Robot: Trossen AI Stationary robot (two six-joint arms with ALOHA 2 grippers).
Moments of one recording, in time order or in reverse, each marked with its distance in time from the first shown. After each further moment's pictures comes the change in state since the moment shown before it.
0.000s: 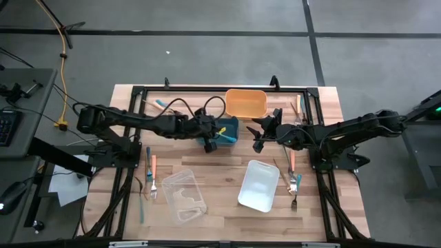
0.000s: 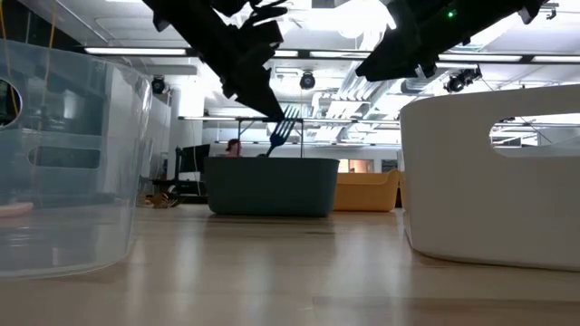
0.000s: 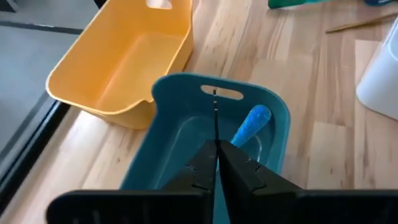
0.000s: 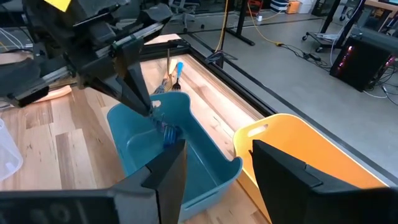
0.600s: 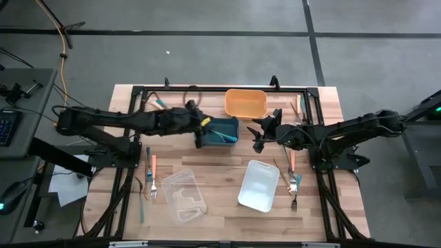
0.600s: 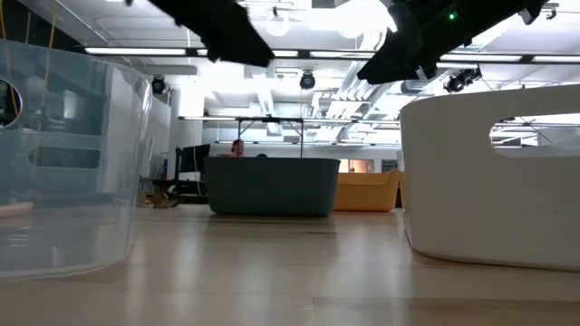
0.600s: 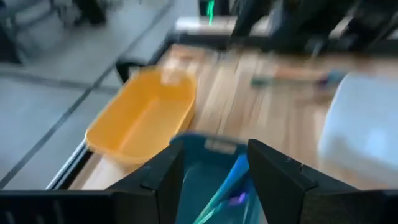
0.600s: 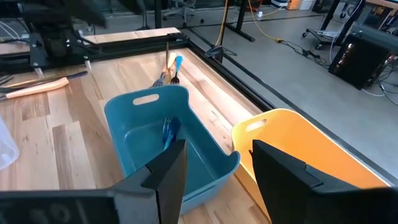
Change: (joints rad) left arm -0.017 -0.300 -0.142 0.149 0.038 0.033; right arm 0.000 0.000 0.000 -0.025 0.000 -0.003
